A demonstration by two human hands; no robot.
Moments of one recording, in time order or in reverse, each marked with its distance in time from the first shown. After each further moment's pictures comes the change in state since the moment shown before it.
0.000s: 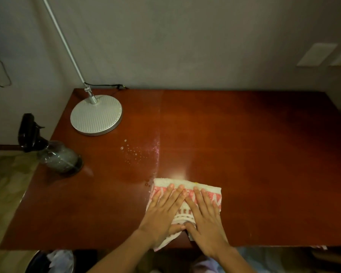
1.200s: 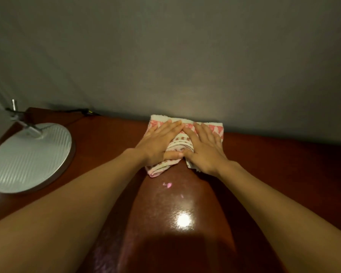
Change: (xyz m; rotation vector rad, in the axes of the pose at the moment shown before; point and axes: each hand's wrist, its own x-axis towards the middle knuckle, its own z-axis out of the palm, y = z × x) left_hand 0.379 -0.191 -0.112 -0.228 0.070 -0.170; right_hand 0.429 0.116 -0.158 -0.027 -0.066 -0.183
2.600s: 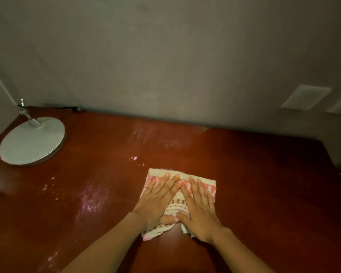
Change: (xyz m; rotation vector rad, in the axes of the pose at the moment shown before) left_hand -0.147 0.192 0.096 0.233 -0.089 0.088; right_hand -0.264 0.042 0.035 0.060 -0.208 0.056
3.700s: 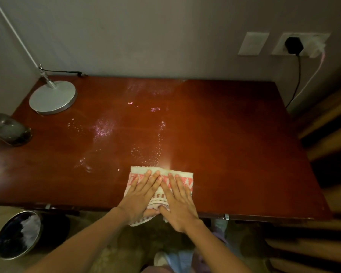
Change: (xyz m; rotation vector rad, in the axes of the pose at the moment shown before) left_hand -0.217 0.135 0.061 0.054 -0.066 -0.016; right_hand -0.220 -0.062 0.136 0.016 0.047 -0.021
